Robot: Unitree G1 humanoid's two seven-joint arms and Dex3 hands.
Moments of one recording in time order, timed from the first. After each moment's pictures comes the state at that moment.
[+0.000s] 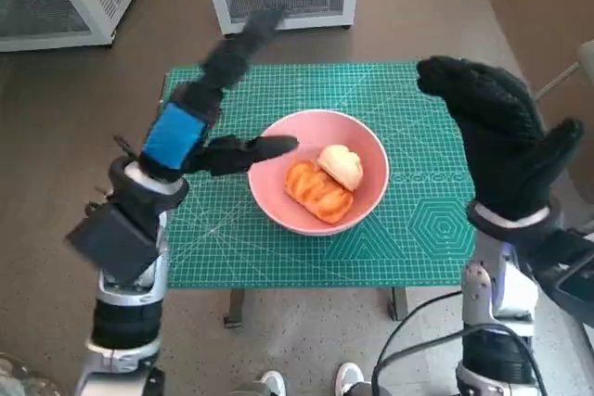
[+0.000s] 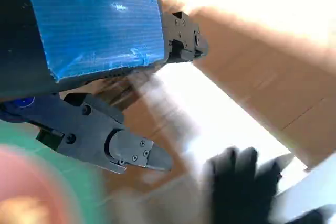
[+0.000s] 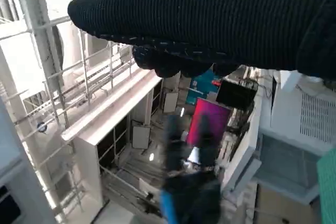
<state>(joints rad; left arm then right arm) -0.58 0.19 0.07 0.02 -0.05 -0.34 -0.27 -0.54 -0.14 -0.17 0.08 0.38 -0.45 0.48</state>
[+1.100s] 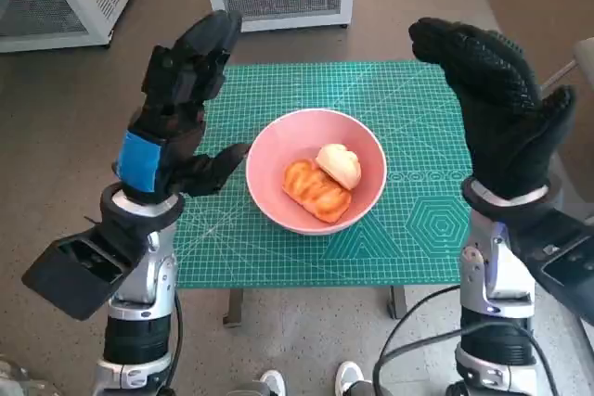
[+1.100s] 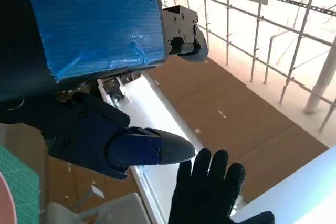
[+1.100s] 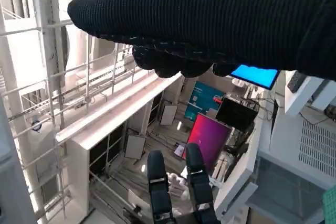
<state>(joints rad) -0.49 0.17 0.10 0.00 -0.19 -0.42 -0.29 -0.61 -0.15 -0.14 0.09 0.31 -0.45 0.41</state>
